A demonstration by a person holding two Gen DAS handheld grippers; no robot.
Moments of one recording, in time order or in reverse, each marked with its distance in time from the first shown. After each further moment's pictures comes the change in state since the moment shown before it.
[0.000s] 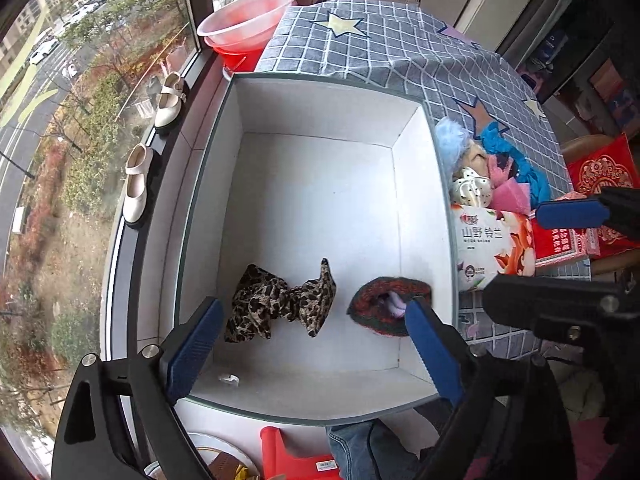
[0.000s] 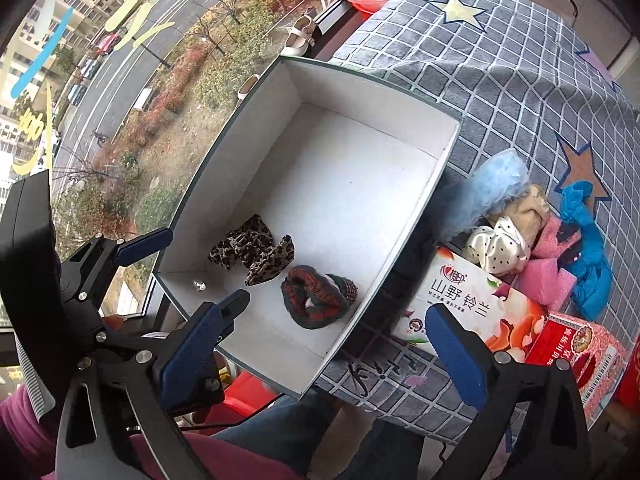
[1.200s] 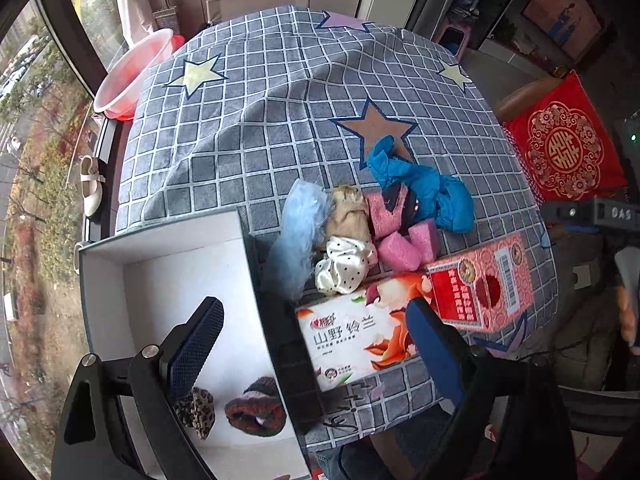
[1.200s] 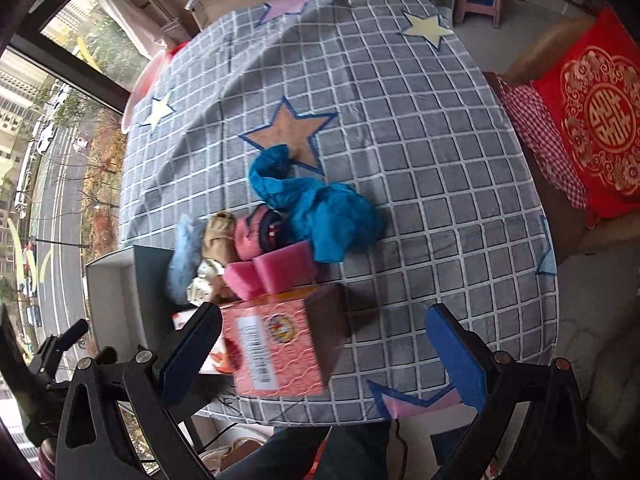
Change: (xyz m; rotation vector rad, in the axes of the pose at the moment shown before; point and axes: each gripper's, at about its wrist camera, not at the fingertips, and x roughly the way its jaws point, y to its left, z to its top) left arm 0.009 -0.163 0.121 0.272 0.055 -0.065; right arm -0.103 -0.303 -0.094 0.714 -0.150 -0.096
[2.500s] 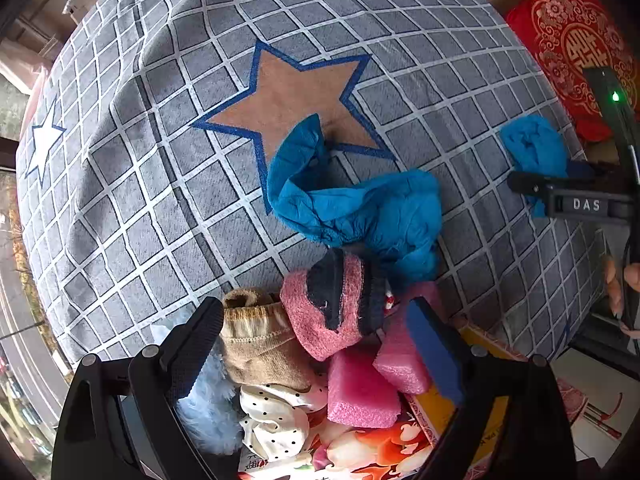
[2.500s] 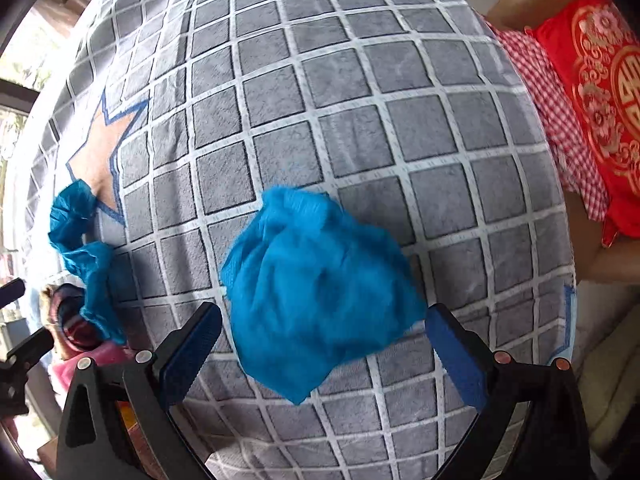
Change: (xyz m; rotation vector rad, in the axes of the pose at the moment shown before) left arm 0.171 -0.104 0.114 0.312 0.292 0.066; right arm 0.156 -0.143 0.081 0.051 0.100 -0.119
